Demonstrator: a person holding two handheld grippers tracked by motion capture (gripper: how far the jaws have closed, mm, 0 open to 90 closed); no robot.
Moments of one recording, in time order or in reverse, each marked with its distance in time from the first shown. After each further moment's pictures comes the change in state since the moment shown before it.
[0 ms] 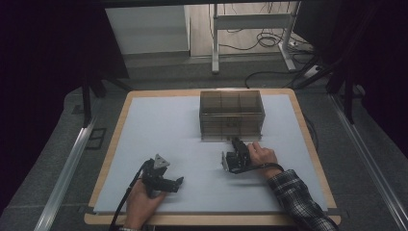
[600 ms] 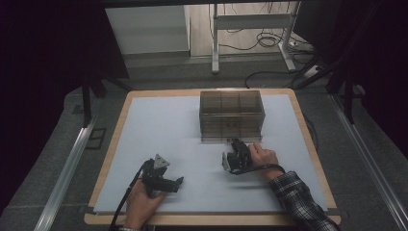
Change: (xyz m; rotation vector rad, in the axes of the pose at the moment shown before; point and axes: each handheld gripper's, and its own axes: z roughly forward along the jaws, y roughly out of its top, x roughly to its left) left arm 0.000 0.000 0.000 0.001 0.000 0.001; right arm -0.005 -0.001 -0.007 -0.025 0.051 0.041
